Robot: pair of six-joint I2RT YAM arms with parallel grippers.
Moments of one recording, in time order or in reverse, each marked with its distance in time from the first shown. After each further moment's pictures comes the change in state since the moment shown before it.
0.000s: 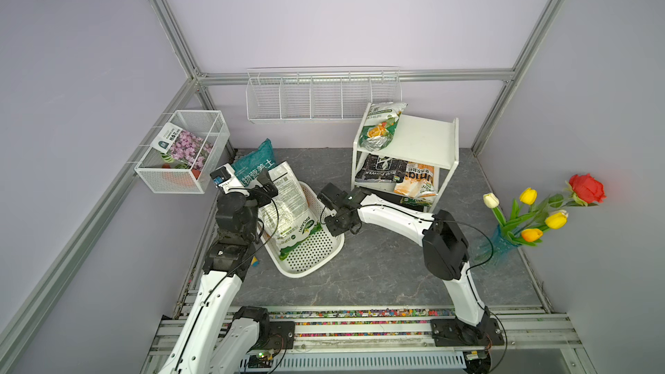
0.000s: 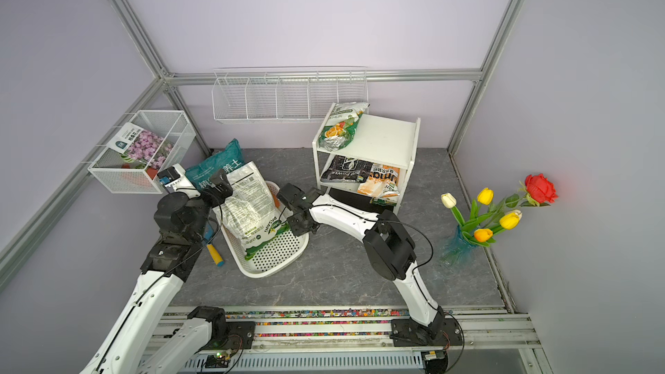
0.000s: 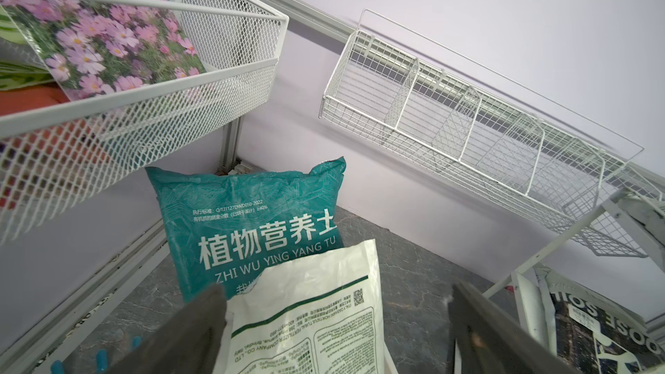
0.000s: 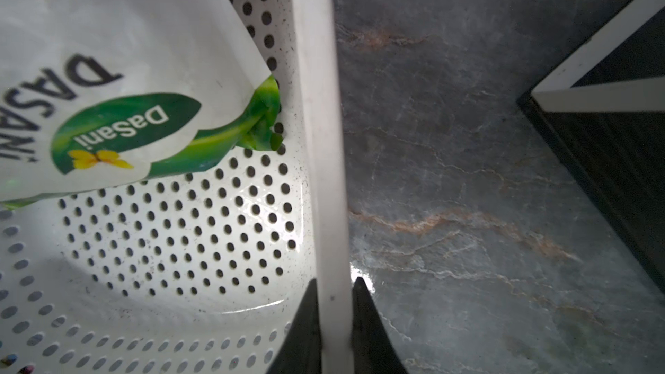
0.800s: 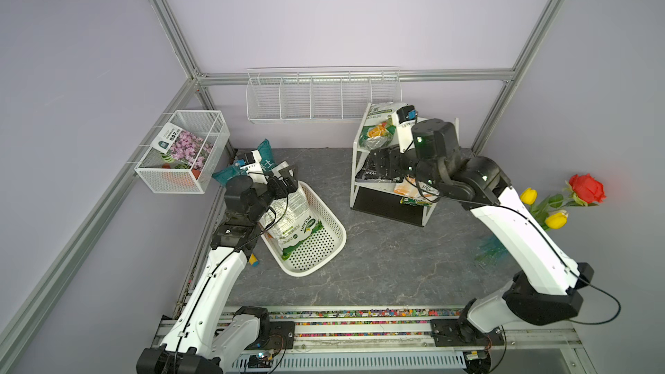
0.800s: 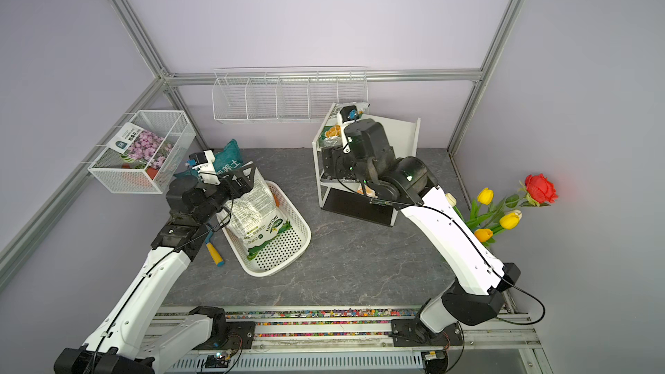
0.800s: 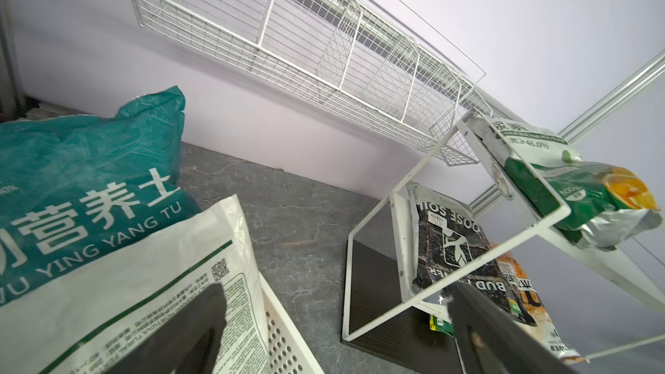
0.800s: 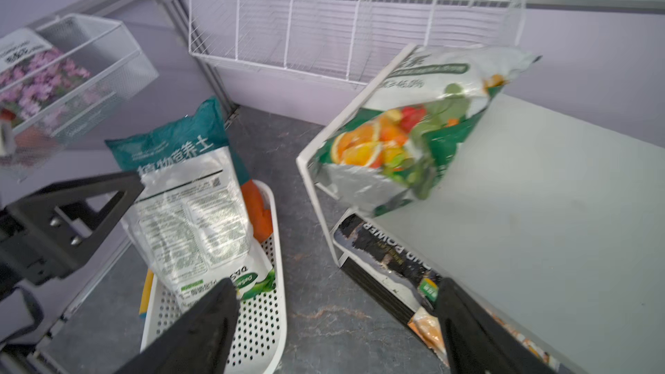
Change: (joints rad) left arm 0.000 0.177 0.089 0.039 0.468 -0.090; right arm -0.188 -0.617 0.186 -0.002 0.187 -0.090
